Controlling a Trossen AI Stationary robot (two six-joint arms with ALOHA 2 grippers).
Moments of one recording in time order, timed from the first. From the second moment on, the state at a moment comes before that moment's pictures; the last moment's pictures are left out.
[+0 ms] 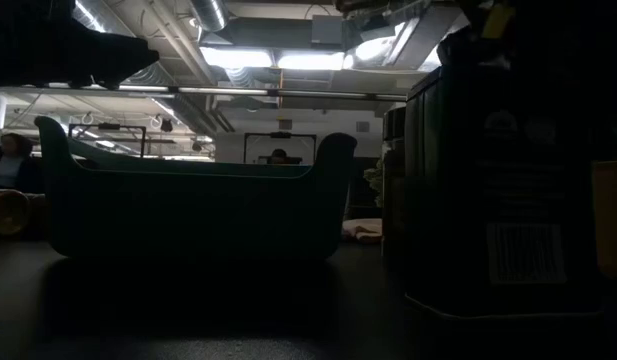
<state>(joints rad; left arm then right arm) -0.09 0.02 0.01 0.22 -0.28 0.30 0.48 1.88 1.43 -1.30 0.12 0.77</state>
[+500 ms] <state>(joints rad) -0.09 0.02 0.01 0.23 -0.28 0.28 0.48 1.87 1.34 -1.14 0.13 0.76</state>
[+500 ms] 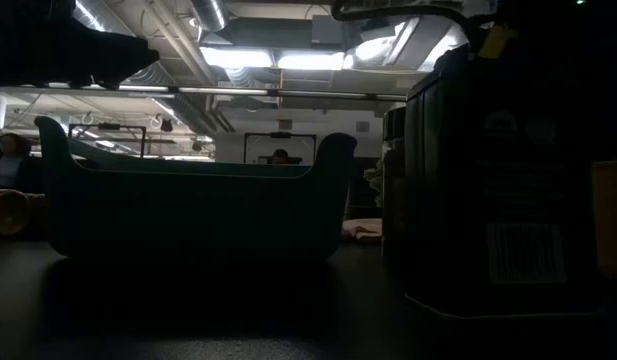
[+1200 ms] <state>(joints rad) -0.09 0.02 0.01 0.23 -0.28 0.28 0.48 1.87 1.35 -1.17 0.14 0.75</state>
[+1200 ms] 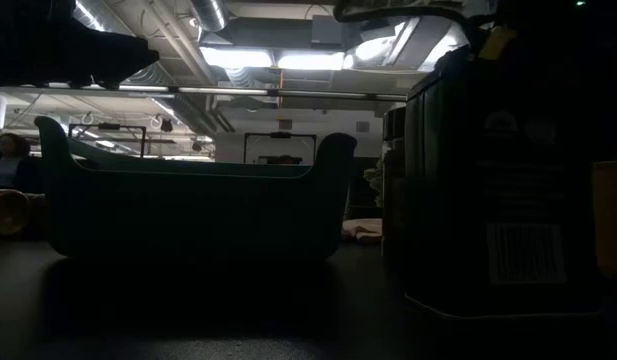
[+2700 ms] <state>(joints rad) -0.09 0.02 0.01 0.22 -0.28 0.23 -0.12 1.87 1.72 -0.77 0.06 -0.53</state>
